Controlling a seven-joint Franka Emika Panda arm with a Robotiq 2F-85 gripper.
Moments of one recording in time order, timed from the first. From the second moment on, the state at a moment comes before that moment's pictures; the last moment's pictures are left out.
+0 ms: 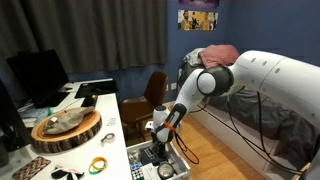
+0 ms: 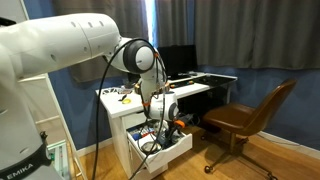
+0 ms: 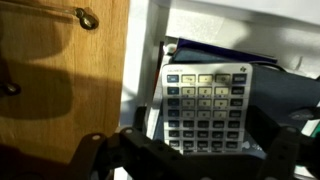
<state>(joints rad) 0.11 1.32 0.14 -1.40 -0.45 2.84 -1.11</state>
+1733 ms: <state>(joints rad) 0.10 1.30 0.20 -1.36 -0.45 2.73 -1.23</state>
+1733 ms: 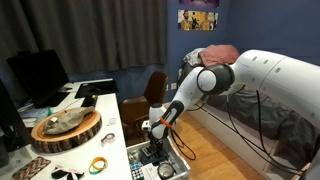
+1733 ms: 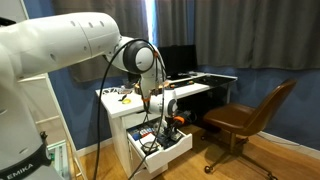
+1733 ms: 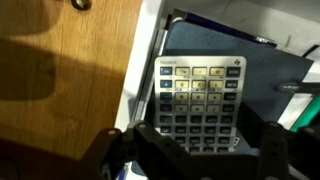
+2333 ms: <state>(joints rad) 0.01 1.06 0.29 -1.66 -0.34 2.66 -1.23</state>
